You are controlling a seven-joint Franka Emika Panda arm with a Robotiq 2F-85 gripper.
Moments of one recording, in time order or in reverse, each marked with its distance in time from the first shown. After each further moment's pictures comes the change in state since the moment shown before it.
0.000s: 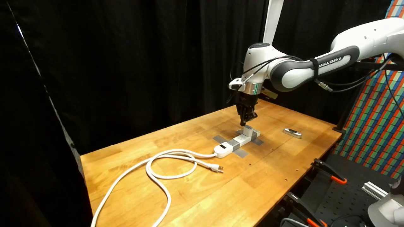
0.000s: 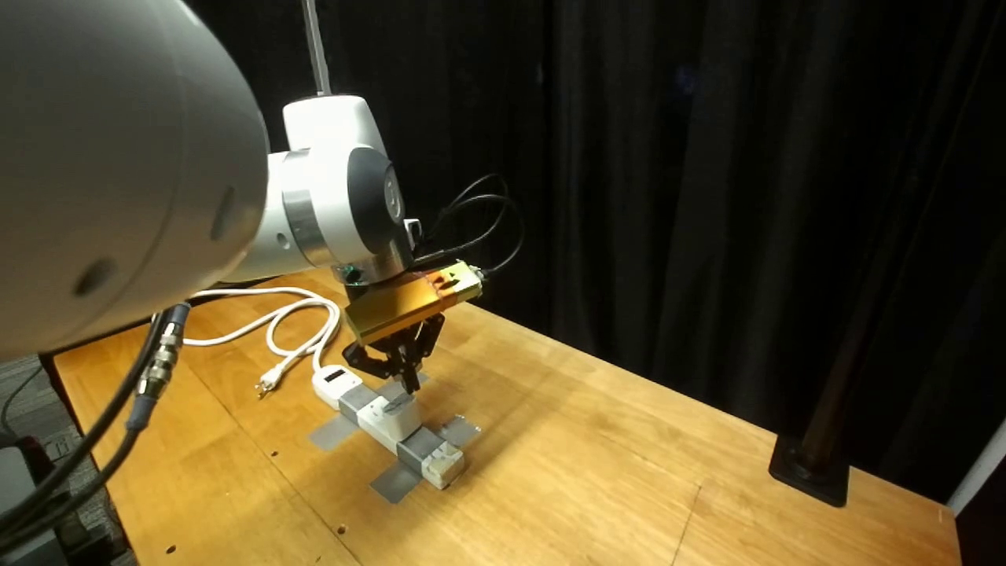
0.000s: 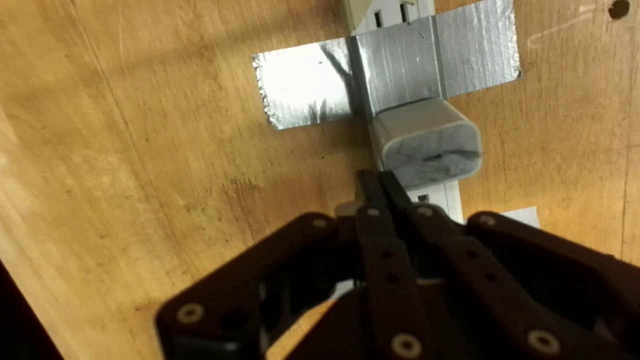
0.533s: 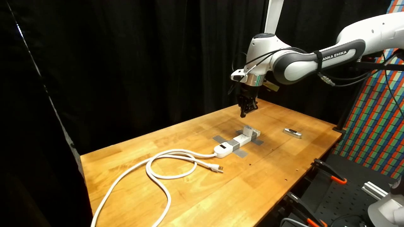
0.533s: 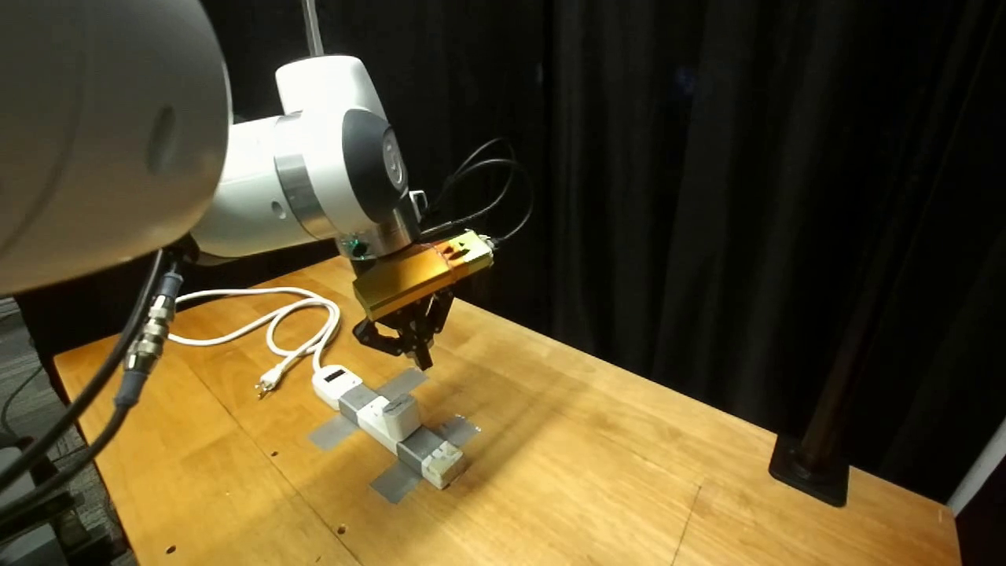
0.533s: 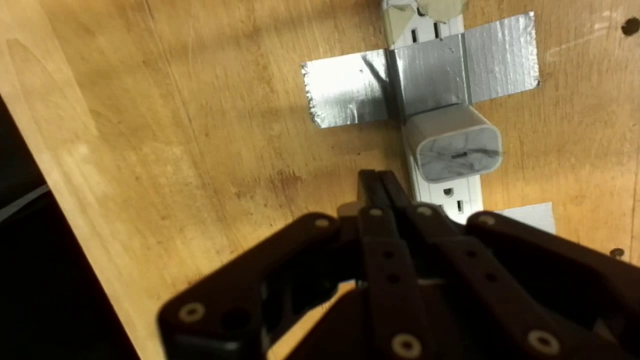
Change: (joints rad) arm -0.046 0.016 0.065 -0.003 0.003 0.002 -0.027
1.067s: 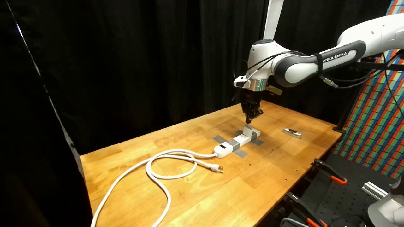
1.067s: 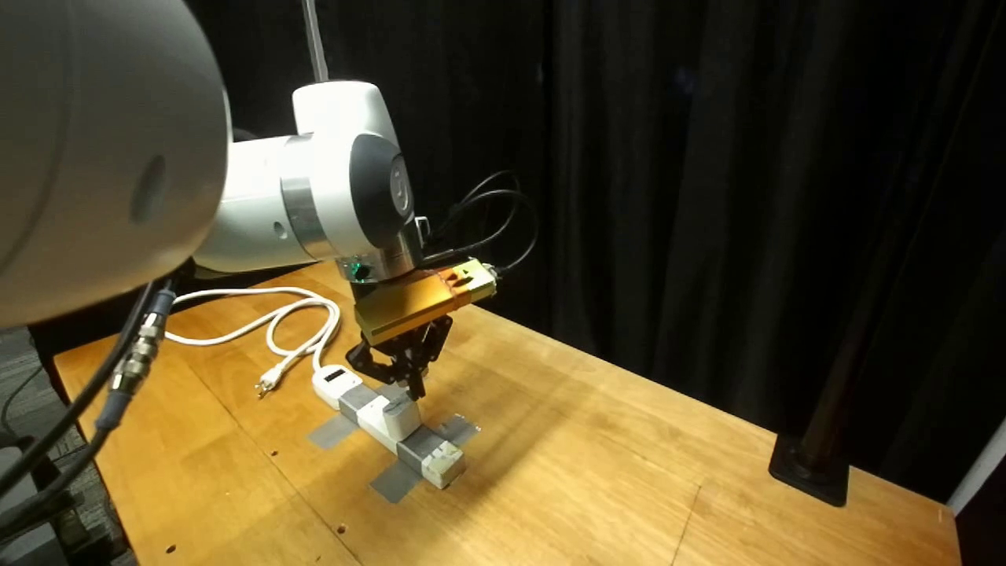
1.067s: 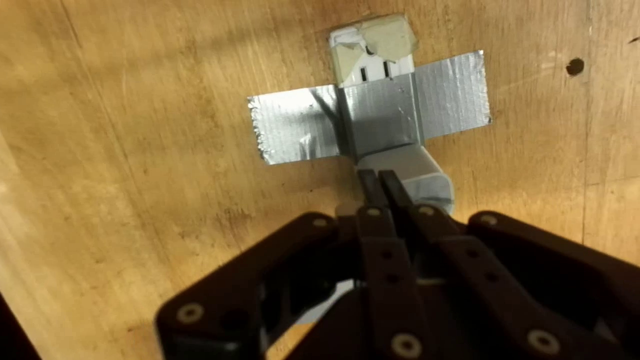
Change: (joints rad) arm -0.006 0.010 -0.044 -0.003 0.054 -0.027 -0.058
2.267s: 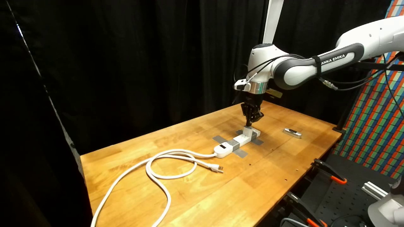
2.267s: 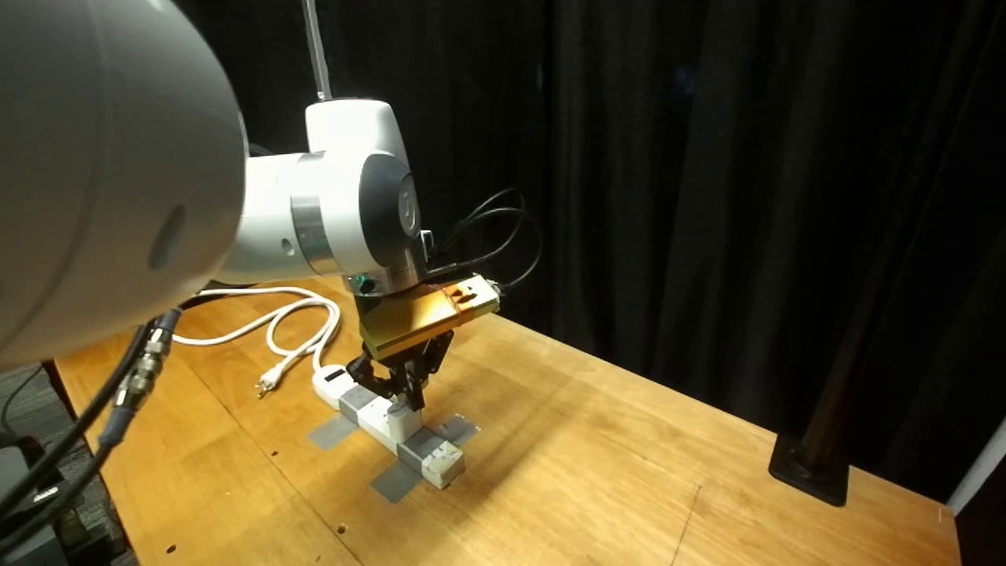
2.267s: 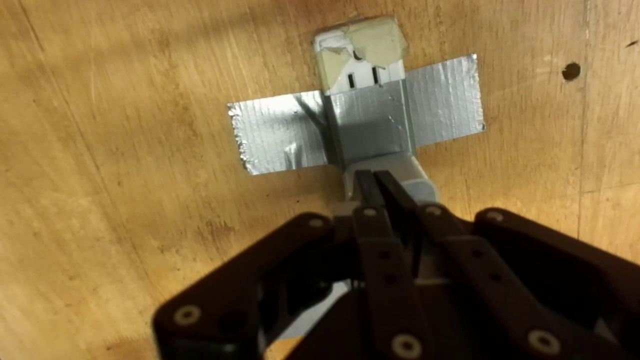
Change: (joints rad) arm 0.008 -0.007 -0.034 0.013 0.017 0.011 -0.022
